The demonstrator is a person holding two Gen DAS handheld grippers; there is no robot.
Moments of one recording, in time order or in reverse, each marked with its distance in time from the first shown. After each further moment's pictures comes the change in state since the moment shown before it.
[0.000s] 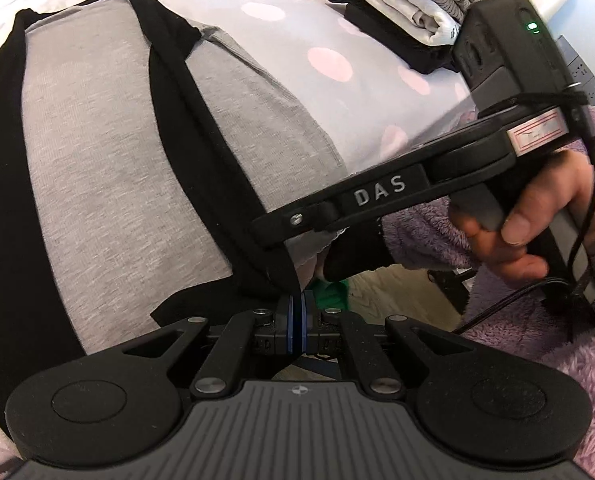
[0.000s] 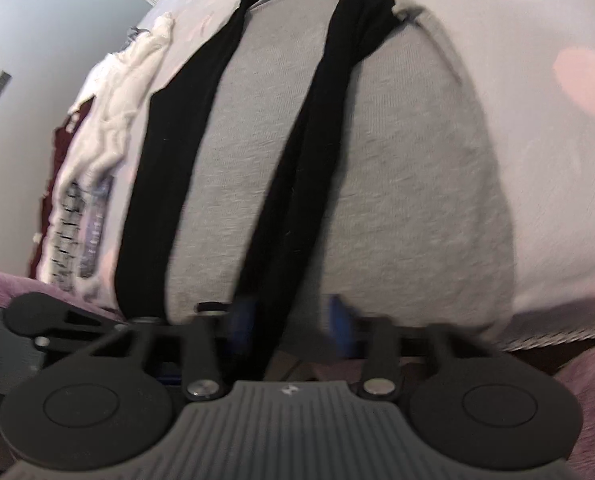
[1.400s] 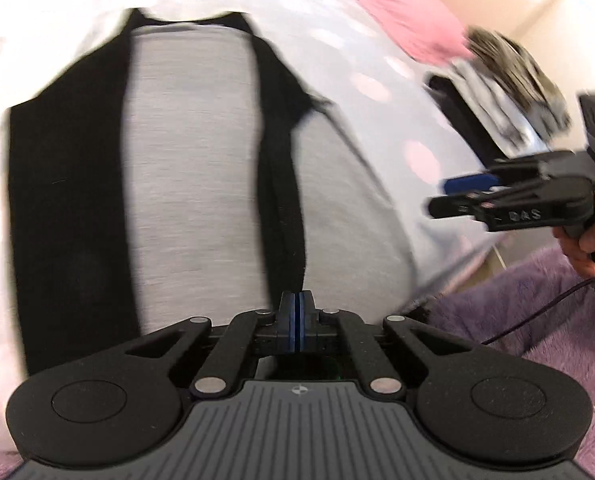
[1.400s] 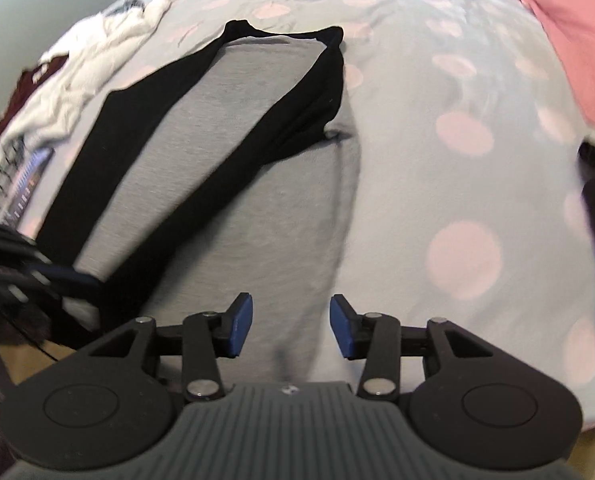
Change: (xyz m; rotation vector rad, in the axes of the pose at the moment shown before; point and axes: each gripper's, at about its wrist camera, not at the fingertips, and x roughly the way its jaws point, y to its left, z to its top) left arm -0.039 0.064 0.032 -0.305 -0.142 0.122; right arm -0.063 -0.011 0.078 -0.389 -0.002 -0.343
